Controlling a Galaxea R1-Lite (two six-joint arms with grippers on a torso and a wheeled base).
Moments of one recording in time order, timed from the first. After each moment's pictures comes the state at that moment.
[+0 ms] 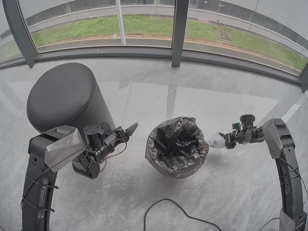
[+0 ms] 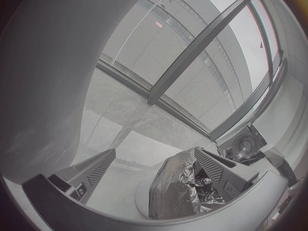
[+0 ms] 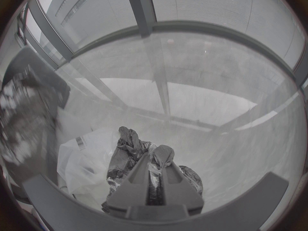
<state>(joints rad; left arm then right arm) -0.26 2.58 -1.19 -1.39 -0.27 -0.49 -0.11 2.86 -2.00 -0.17 0.33 -0.16</state>
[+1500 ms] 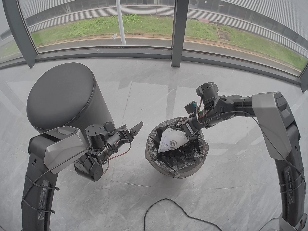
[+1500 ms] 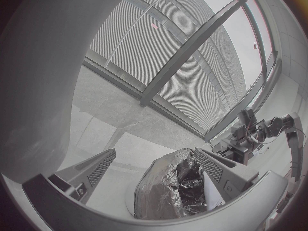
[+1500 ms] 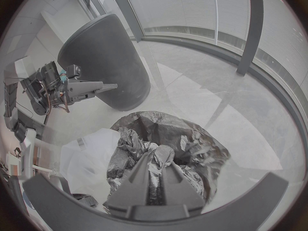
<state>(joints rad) -0.31 2.56 -1.15 -1.45 -0.27 -0.49 0.37 2.47 -2.00 0.29 0.33 -0.37</state>
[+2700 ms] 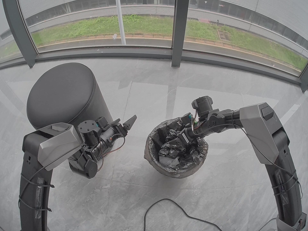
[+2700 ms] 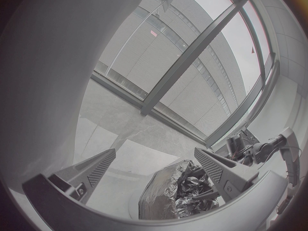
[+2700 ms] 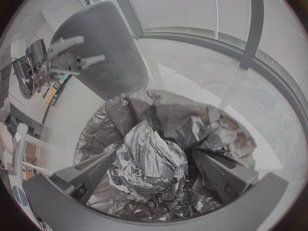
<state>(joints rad) -0.27 2.51 -1.12 -1.50 -0.27 -0.50 0.37 2.61 -2.00 0.15 0.32 -0.38</state>
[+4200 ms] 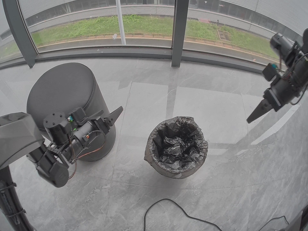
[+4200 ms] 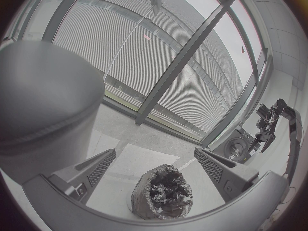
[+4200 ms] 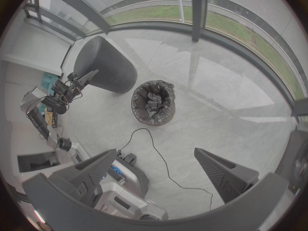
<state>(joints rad) -0.28 2.06 -0.66 -1.54 -0.26 -0.43 0.21 1.79 -2.00 1.28 0.23 -0.20</state>
